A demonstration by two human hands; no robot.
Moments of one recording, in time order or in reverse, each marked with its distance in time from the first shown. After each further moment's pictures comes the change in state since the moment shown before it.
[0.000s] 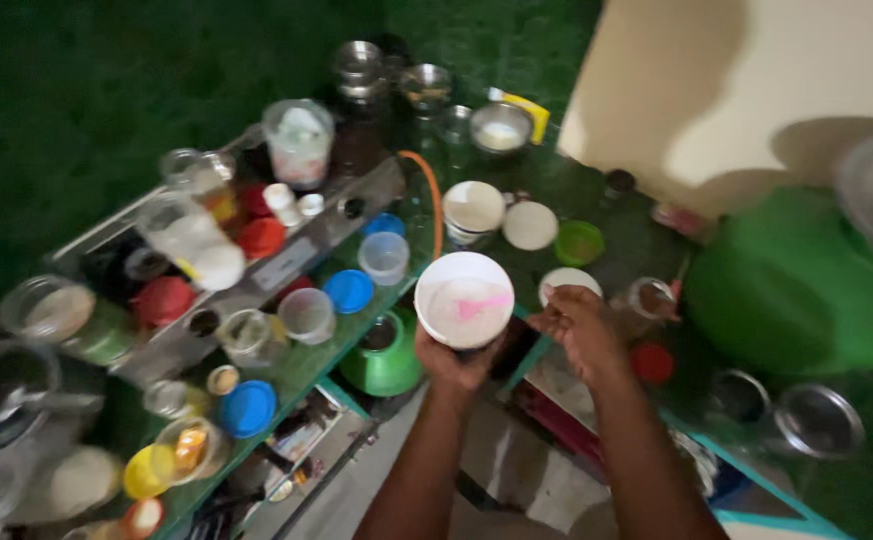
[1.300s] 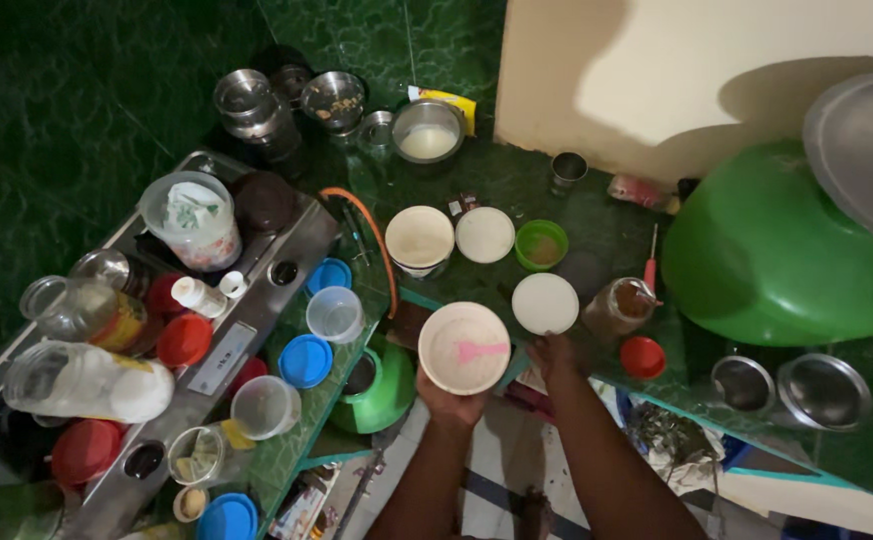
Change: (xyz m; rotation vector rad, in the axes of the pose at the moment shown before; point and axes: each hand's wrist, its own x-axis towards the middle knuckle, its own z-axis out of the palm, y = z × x) left_hand 0.075 -0.038 -0.068 -0.140 -0.043 -0.249; right_hand 0.124 0.145 -0.098 0.478 0.635 0.281
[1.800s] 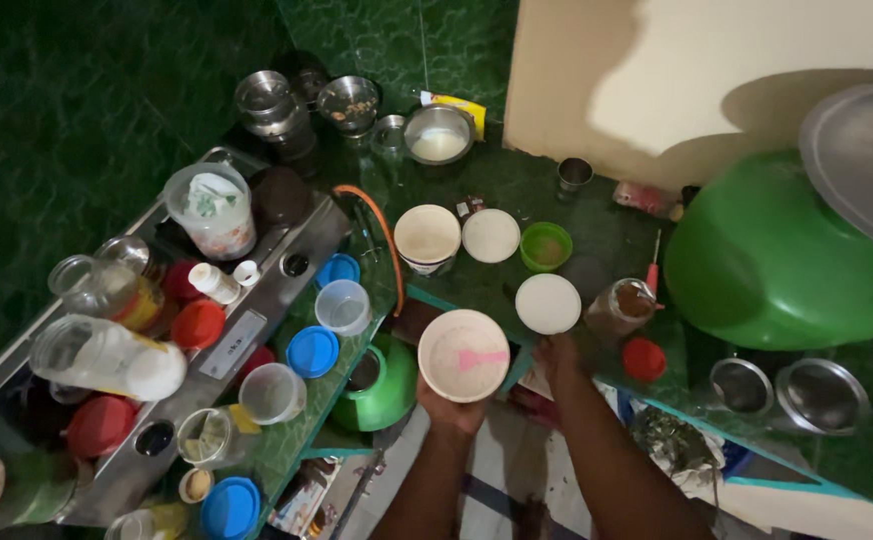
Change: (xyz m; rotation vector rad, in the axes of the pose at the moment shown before) left_hand -0.027 0.002 0.002 -0.085 0.053 0.000; right_hand -0.013 -0.003 0.005 -0.063 -0.134 -0.102
